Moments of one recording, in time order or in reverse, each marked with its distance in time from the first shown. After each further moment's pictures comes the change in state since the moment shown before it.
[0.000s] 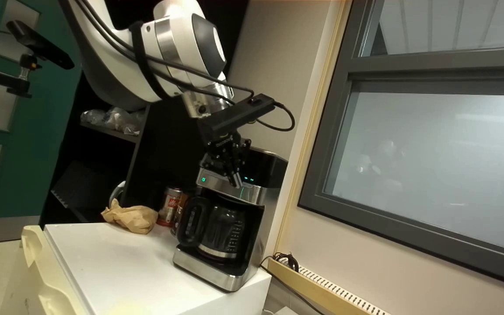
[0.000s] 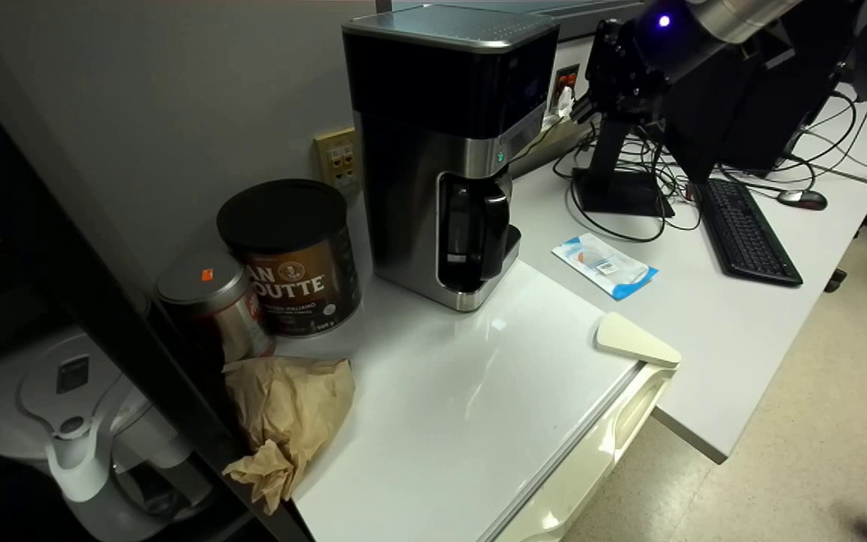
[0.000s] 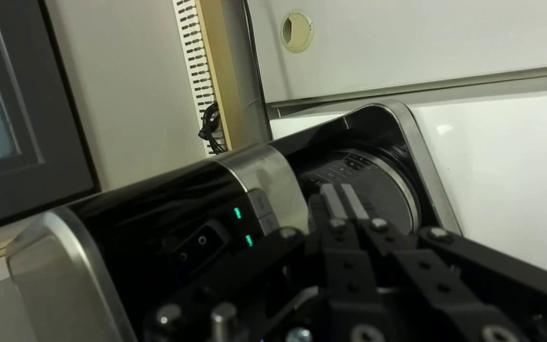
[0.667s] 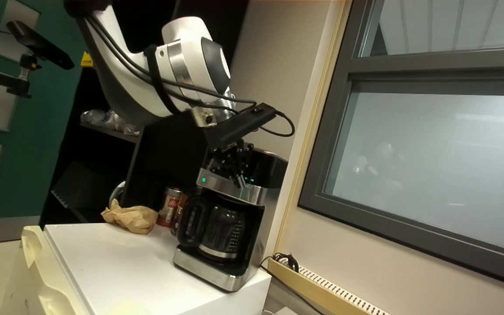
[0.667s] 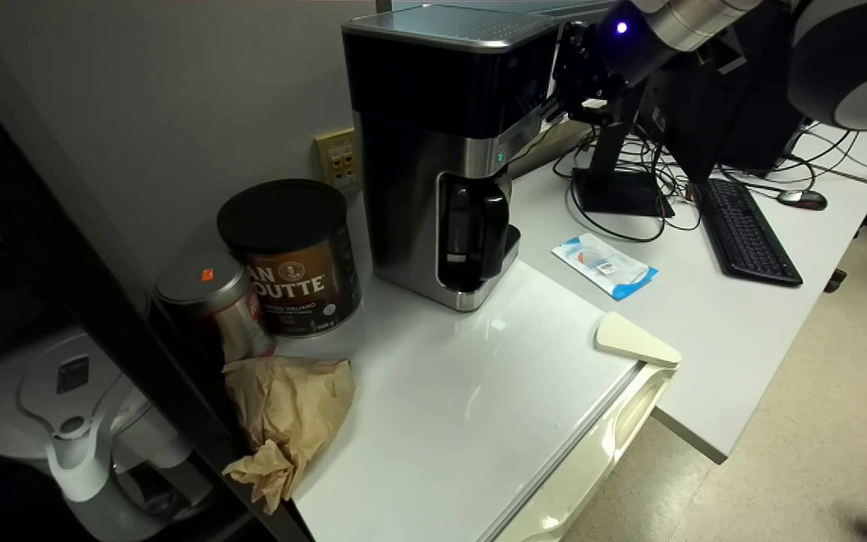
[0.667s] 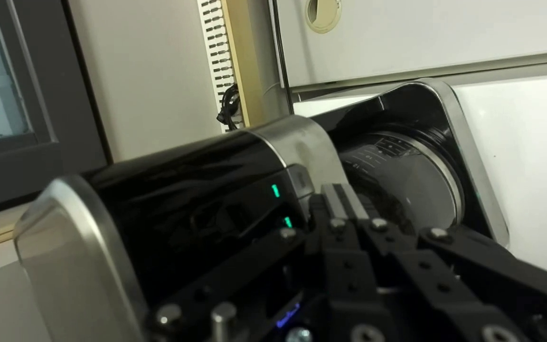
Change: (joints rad) arm 0.018 0.098 0.002 0.136 0.000 0.000 0.000
